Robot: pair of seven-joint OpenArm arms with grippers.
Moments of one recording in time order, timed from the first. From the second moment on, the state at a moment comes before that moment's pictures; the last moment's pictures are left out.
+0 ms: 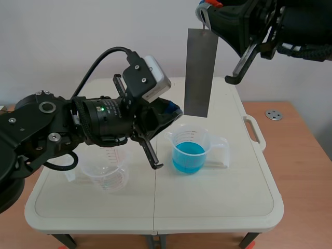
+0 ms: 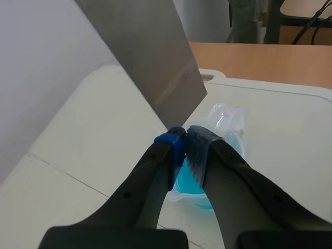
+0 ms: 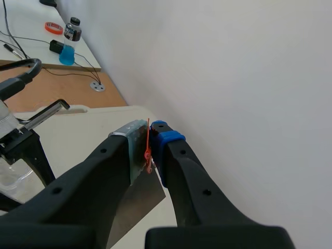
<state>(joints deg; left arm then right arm) -6.7 -19.2 27.2 87.7 5.8 -32.0 -3.5 4.3 25.8 -3.1 109.2 6.4 45.4 1.3</state>
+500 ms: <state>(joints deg) 9.8 -31.5 11.6 100.0 1.1 -32.0 -8.7 4.3 25.8 -3.1 109.2 6.3 45.4 1.3</state>
